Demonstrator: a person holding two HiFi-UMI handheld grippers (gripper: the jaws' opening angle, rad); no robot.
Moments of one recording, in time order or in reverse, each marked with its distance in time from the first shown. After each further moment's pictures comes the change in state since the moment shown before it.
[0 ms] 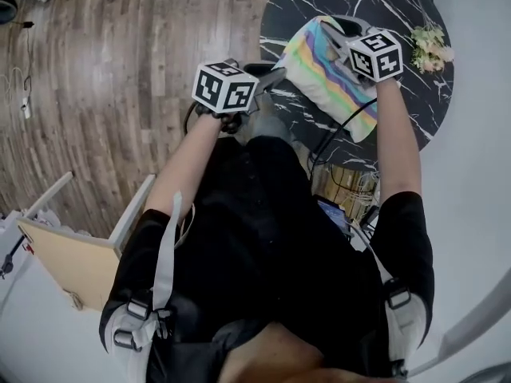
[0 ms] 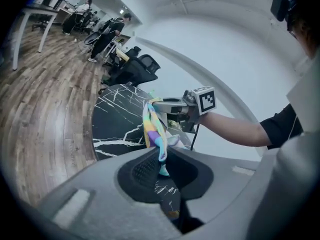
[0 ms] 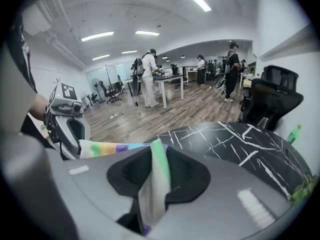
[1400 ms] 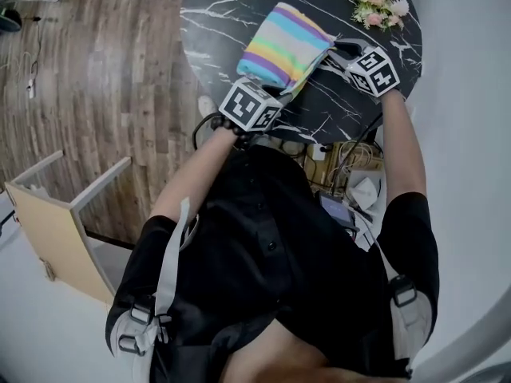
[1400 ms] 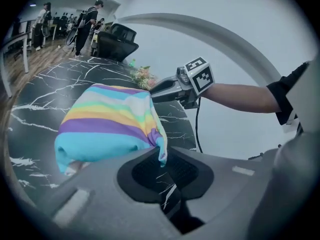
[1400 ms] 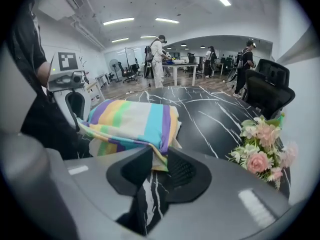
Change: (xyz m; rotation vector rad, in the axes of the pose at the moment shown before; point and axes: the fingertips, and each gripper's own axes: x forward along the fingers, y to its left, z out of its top) left arm 0.223 -0.209 -0.129 0.137 0.259 0.173; right arm -0.209 -0.074 -0.244 -0.188 0.151 0.109
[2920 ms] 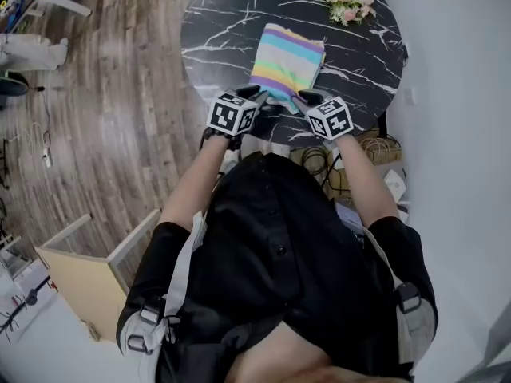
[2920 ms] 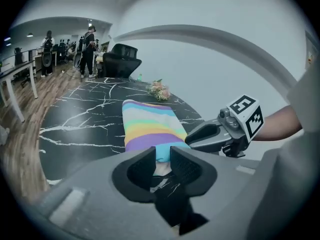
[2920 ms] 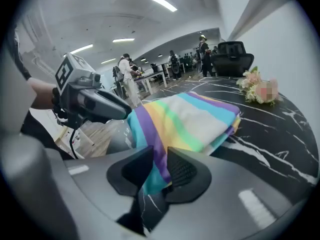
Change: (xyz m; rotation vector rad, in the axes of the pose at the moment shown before) left arm -0.055 0.081 -0.004 0.151 -0.104 0.140; right arm 0.041 0.149 -0.010 0.468 -0.172 -0.165
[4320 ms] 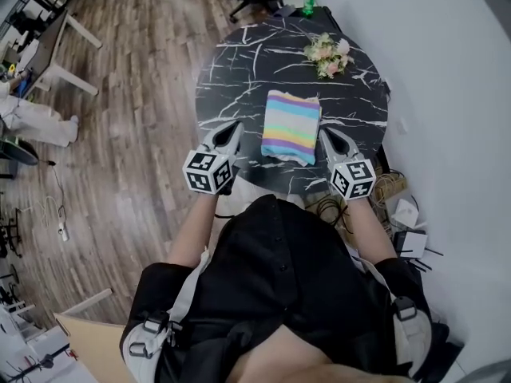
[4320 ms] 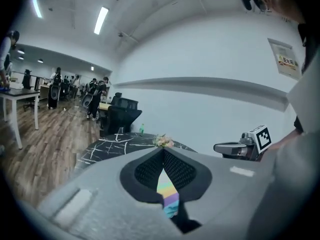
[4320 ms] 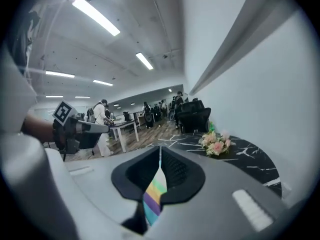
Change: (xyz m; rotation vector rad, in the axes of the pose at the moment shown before) left arm -0.141 0.041 0.116 0.130 -0.497 0.014; right arm -0.139 0.009 0.107 0.107 -0.621 -0.392
